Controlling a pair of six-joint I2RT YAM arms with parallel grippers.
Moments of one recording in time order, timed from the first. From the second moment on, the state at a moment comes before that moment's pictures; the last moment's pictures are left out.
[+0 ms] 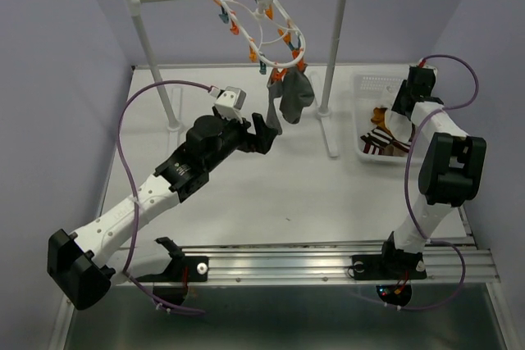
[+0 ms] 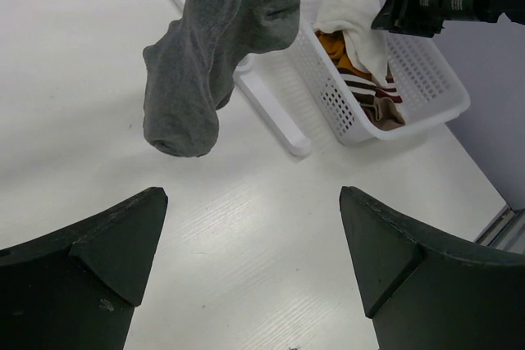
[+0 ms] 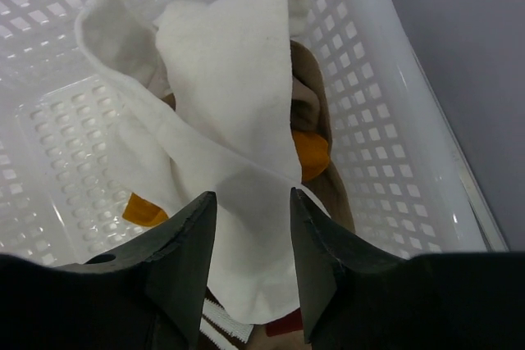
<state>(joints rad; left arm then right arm) -0.73 1.07 0.92 -0.02 -0.06 -0.38 -0.17 1.83 1.37 -0.23 0.28 0.17</state>
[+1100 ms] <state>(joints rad) -0.73 1.02 0.91 -0.05 -0.30 -0.43 -0.17 1.56 1.38 -0.27 0.02 0.11</state>
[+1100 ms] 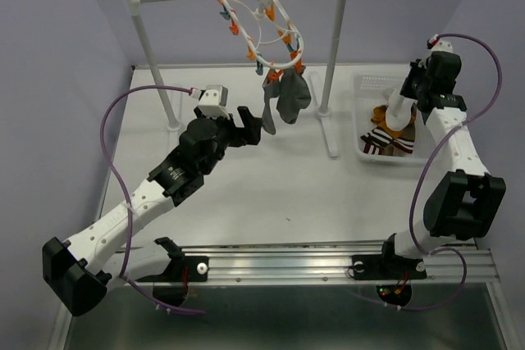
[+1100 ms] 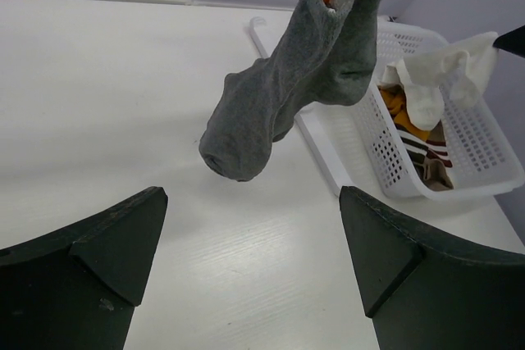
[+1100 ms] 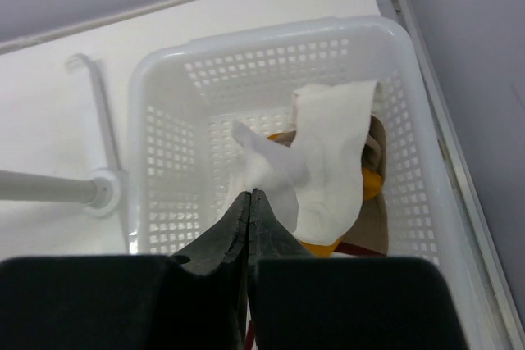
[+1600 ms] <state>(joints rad) -0.51 0.97 0.91 -0.08 -0.42 -0.59 0.15 1.36 1.41 -0.40 -0.33 0.09</state>
